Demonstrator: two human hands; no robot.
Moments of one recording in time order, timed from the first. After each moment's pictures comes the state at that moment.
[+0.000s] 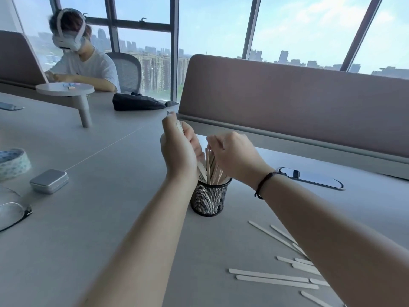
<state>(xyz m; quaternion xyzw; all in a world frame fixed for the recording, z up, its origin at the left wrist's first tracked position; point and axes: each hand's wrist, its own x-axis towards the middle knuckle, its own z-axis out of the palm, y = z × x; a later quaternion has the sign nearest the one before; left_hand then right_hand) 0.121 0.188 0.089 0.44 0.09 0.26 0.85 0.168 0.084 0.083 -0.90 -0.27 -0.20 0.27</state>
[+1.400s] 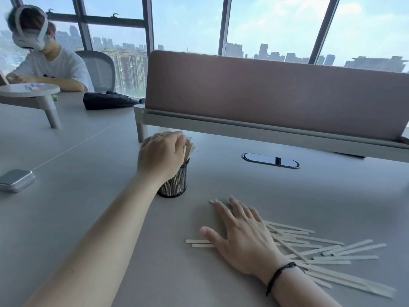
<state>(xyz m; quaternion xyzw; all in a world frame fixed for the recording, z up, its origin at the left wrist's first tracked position) 0.142 0.176 0.037 0.92 -0.02 0.34 0.19 0.036 -0.048 -0.031 -0.98 -0.18 -0.05 0.09</state>
